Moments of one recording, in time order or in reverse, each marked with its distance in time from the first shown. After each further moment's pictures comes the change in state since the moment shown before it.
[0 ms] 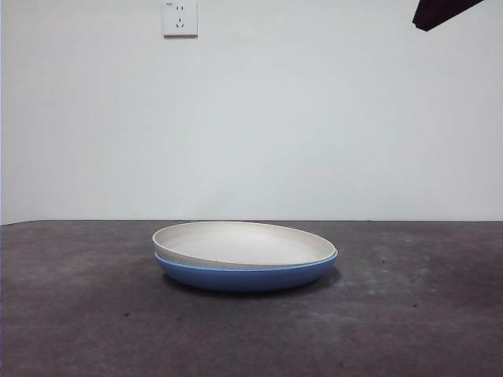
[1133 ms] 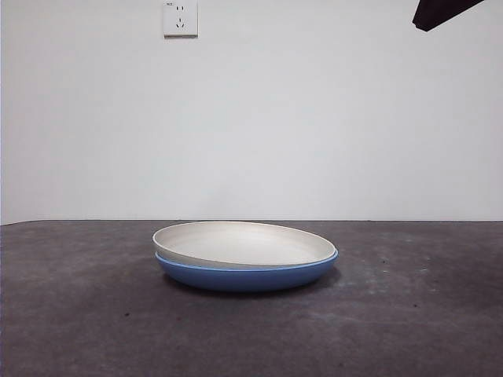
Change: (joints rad) left arm 0.000 0.000 -0.019 -0.205 -0.001 -0.088; right arm 0.000 0.000 0.000 0.000 0.000 0.000
